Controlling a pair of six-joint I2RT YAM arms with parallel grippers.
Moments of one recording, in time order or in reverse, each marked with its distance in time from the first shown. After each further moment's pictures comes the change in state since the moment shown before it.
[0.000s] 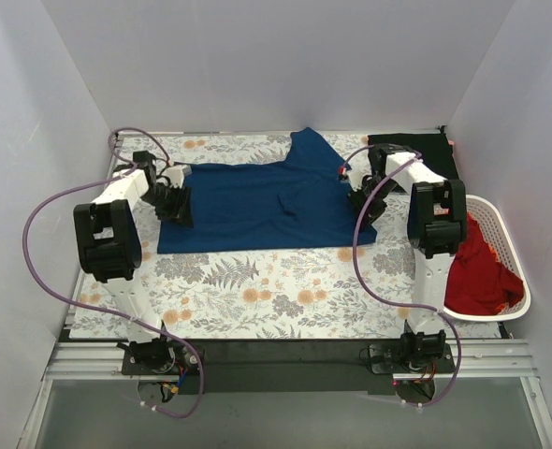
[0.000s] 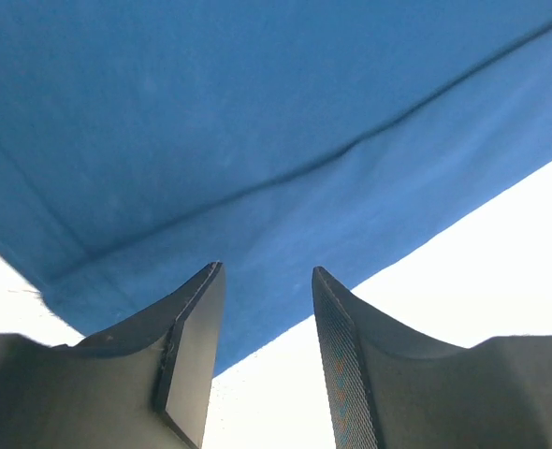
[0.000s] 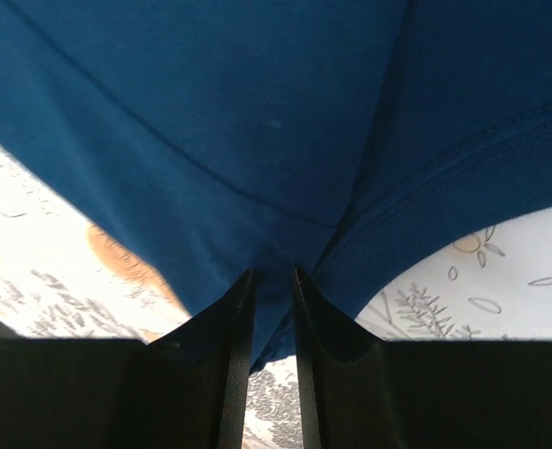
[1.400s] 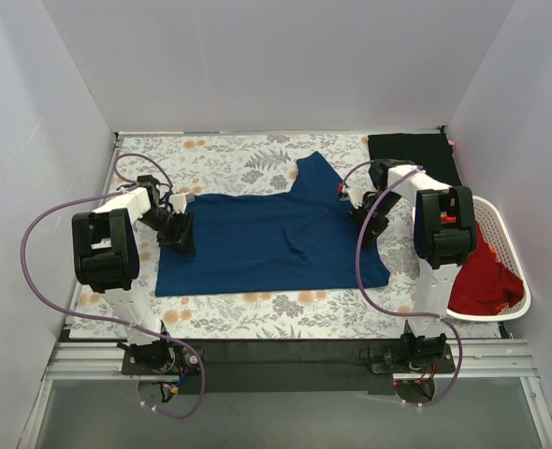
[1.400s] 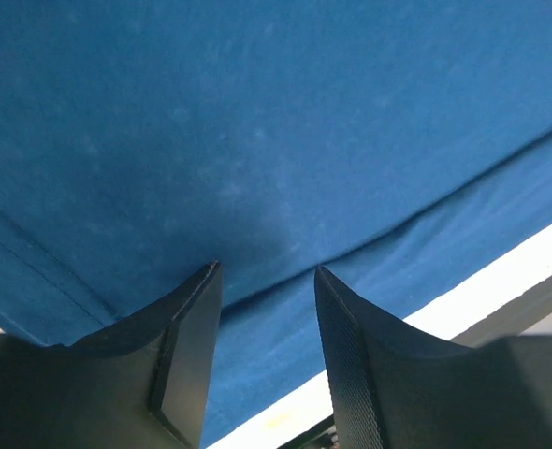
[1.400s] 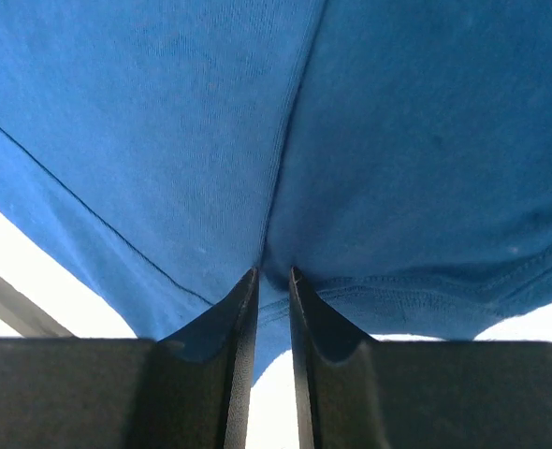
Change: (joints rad) left arm 0.004 -0.097 -0.291 -0.010 -0.026 -0.016; right arm 0.020 -0.101 -0.221 0.023 0.008 -0.076
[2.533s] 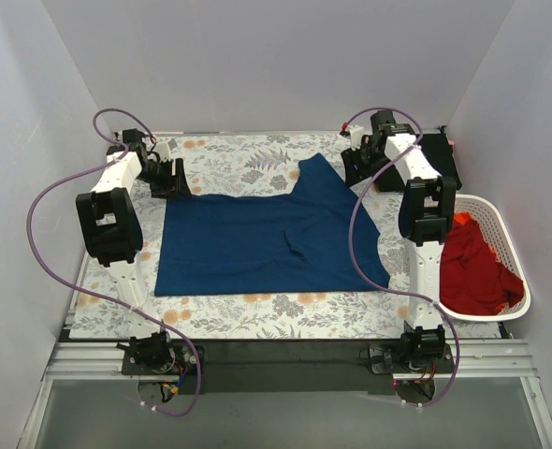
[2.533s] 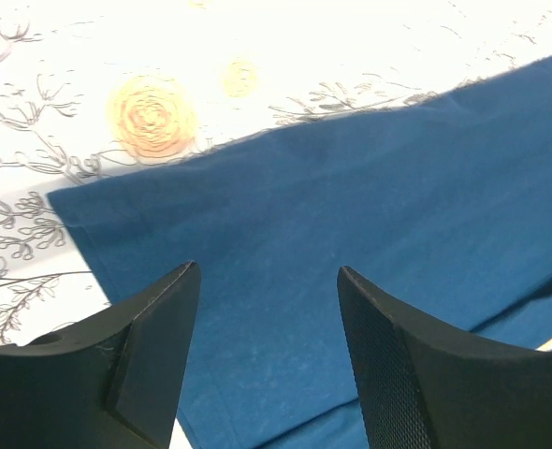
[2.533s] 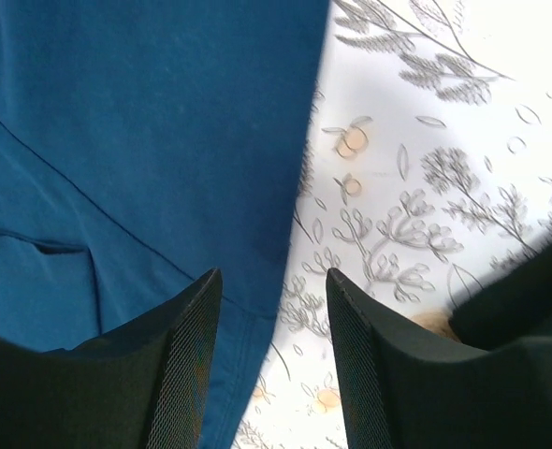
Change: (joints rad) left arm 0.046 0.299 0.580 0.025 0.048 -0.176; right arm -0.039 0.351 0.703 0.135 -0.040 0.219
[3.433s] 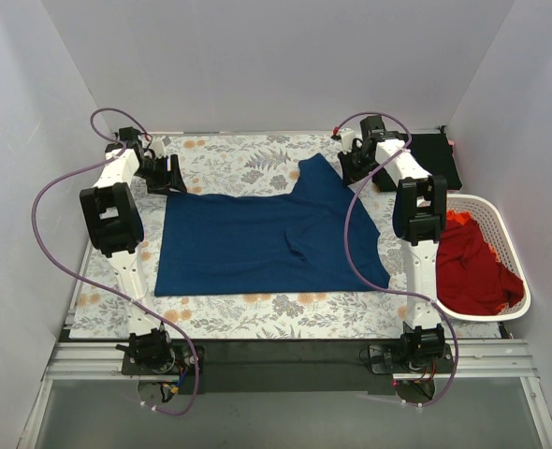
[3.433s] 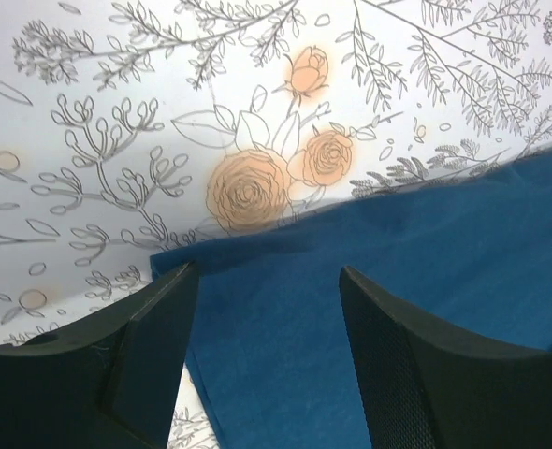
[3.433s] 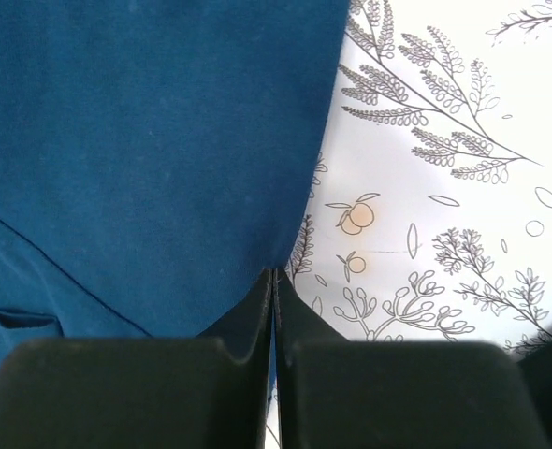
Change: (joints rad) left arm 0.035 0.161 0.173 0.002 -0.017 -0.015; right arm 0.044 0.039 -0.047 0.148 0.039 0.015
